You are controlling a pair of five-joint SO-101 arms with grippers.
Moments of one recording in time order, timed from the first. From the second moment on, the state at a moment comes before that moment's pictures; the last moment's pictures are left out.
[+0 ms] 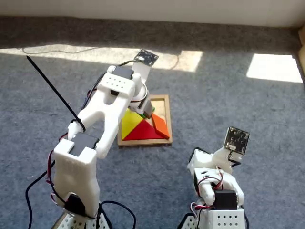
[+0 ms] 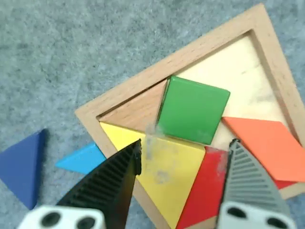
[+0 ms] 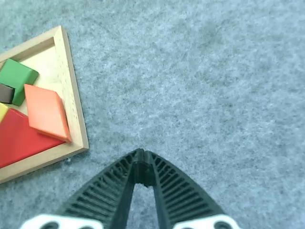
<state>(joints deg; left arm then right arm) 12.9 26.4 -8.2 71.3 -2.0 -7.0 -103.4 96.0 61.8 -18.2</state>
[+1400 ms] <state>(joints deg) 17.9 11.6 5.1 68.5 5.0 -7.0 -103.4 96.0 61.8 -18.2</state>
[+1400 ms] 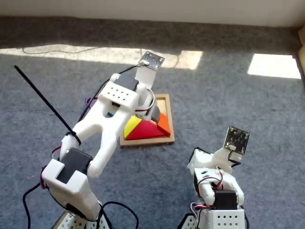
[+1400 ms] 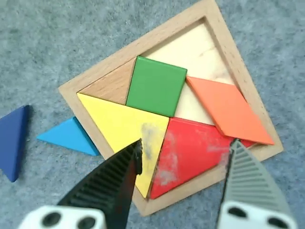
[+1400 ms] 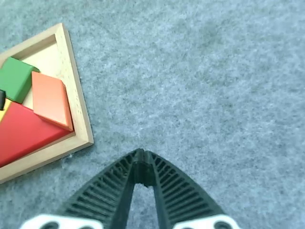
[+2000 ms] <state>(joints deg) 21.0 6.3 22.5 49.2 10.1 -7.0 -103.4 96.0 61.8 -18.2</state>
